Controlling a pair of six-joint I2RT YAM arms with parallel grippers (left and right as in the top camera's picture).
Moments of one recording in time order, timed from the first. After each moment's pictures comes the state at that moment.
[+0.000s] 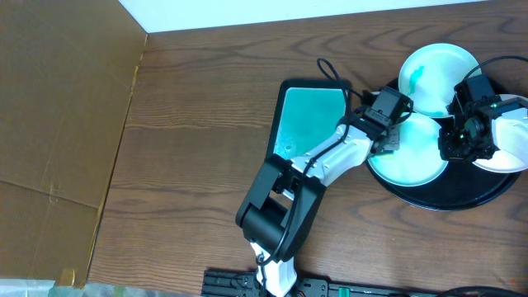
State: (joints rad) left arm -0.57 1.93 1.20 -0.43 -0.16 -0.54; right arm 0.31 1.91 1.16 -0.65 -0.21 0.33
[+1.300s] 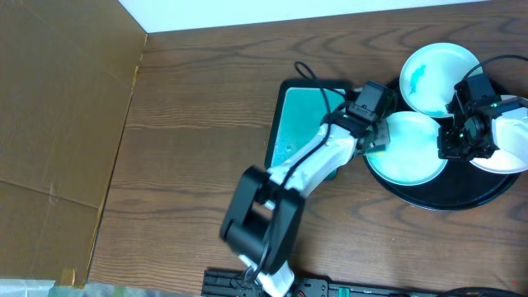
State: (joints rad) left arm -0.51 1.81 1.18 -0.50 -0.10 -0.65; right arm 0.31 1.91 1.17 -0.65 -0.22 0.33
